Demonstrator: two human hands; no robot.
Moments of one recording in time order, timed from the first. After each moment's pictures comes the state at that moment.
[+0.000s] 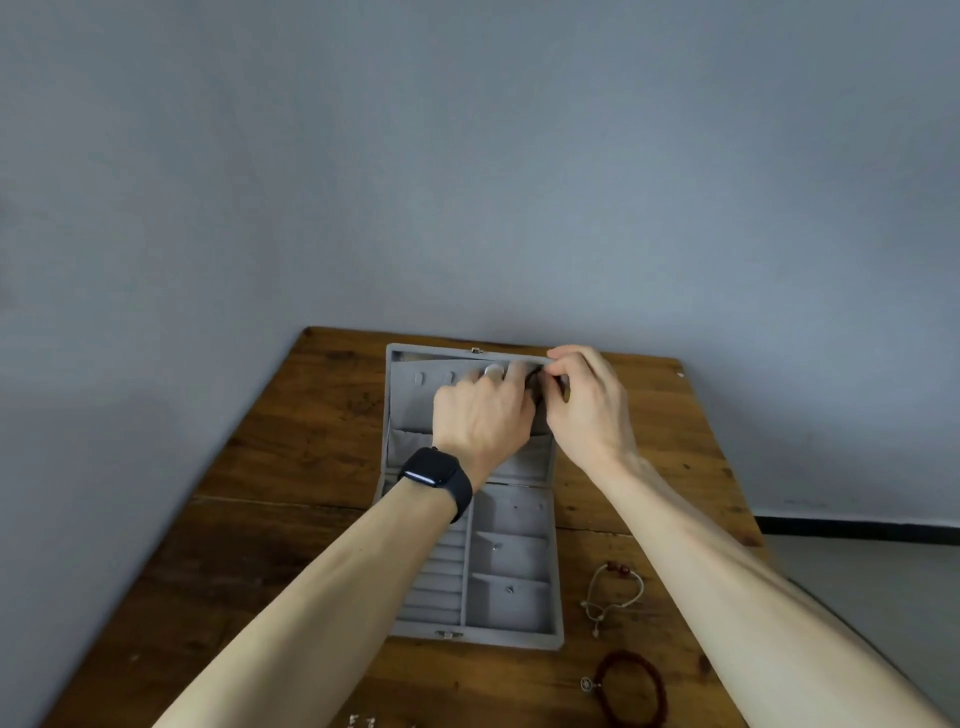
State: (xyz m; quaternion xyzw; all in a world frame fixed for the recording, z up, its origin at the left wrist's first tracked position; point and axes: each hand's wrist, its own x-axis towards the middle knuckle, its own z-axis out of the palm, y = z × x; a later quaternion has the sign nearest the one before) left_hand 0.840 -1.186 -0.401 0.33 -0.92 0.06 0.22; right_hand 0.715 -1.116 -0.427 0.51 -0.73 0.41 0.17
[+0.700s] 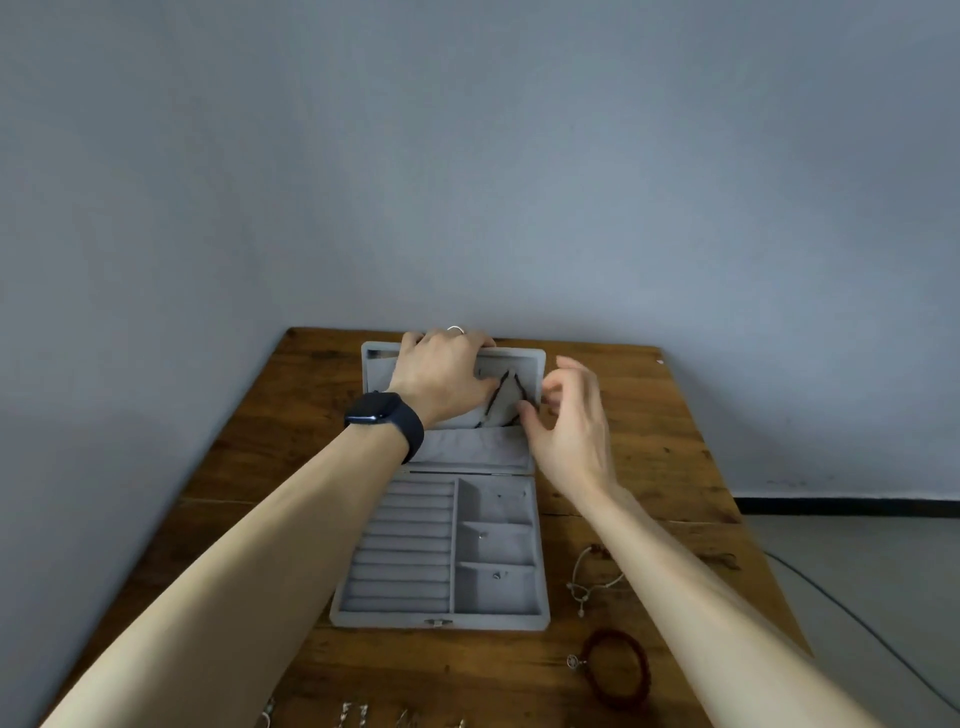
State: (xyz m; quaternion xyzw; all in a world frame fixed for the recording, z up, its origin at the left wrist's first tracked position) left_hand 0.846 -1.231 -0.377 0.30 -0.94 -0.05 0.14; right_hand 0.740 -1.084 -0.445 0.46 -0.76 0.46 0.06
